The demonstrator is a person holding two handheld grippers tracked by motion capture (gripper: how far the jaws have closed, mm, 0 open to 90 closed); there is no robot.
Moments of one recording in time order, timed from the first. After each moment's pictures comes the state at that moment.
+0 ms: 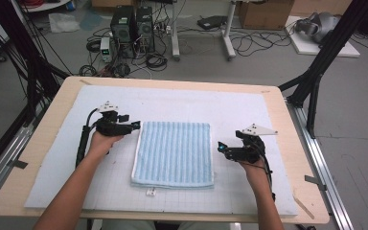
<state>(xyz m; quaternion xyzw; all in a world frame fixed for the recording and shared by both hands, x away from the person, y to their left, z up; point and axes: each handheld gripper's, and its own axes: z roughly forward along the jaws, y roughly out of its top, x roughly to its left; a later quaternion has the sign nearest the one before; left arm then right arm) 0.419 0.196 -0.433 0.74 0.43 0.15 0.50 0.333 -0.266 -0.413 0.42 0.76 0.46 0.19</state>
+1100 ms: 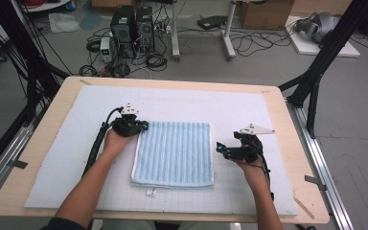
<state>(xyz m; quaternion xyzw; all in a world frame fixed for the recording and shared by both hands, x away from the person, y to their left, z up) 0.434 0.158 -0.451 0.81 0.37 0.16 0.42 0.339 -0.263 -0.419 0.43 0.76 0.46 0.18</state>
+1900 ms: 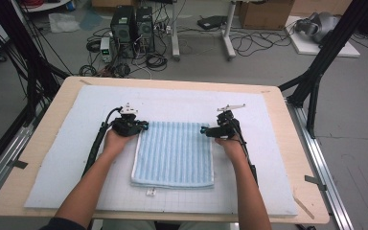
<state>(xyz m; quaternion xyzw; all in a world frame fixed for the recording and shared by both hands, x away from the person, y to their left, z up) 0.435 0.160 -0.452 0.81 0.38 0.15 0.43 0.433 -0.216 -0.435 0.46 0.79 0.39 0.13</state>
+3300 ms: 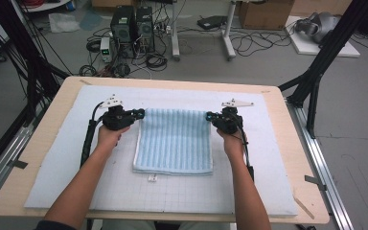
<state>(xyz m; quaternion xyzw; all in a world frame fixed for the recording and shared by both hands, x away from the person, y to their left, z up) 0.424 0.186 -0.420 0.73 0.36 0.14 0.57 0.419 -0.217 -0.405 0.43 0.75 0.48 0.17</state>
